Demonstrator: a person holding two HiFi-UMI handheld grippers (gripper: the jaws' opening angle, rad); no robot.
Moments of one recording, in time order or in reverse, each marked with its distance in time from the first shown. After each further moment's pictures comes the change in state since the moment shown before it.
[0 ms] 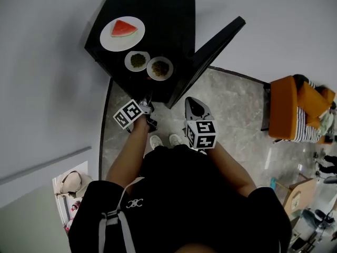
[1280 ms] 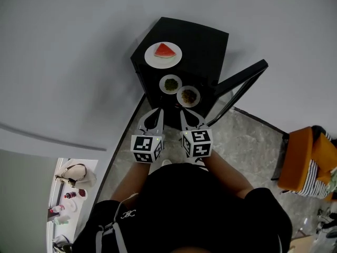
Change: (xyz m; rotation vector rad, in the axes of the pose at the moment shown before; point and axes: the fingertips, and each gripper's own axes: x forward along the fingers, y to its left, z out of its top) left arm -0.125 -0.154 0.037 1.023 -0.260 0.196; right arm 0.016 0.095 0.062 -0.090 -0.139 0.349
